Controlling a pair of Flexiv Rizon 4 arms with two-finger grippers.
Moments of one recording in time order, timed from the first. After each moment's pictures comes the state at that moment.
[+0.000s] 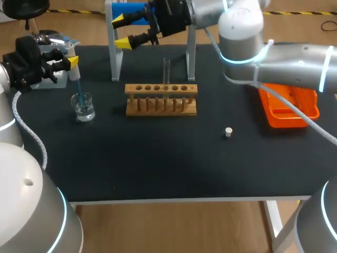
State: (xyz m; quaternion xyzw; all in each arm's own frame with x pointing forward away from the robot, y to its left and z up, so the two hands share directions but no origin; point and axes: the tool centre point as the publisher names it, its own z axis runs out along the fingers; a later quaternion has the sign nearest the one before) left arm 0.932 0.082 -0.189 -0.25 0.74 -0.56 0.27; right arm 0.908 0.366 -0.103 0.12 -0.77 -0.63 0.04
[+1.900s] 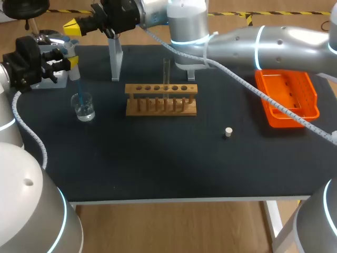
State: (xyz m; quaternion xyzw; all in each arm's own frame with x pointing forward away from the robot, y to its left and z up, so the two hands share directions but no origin) left arm 0.932 0.082 -0.189 -0.25 0.74 -0.56 0.27; right arm 0.912 0.485 -0.098 0.18 -0.68 -0.69 0.16
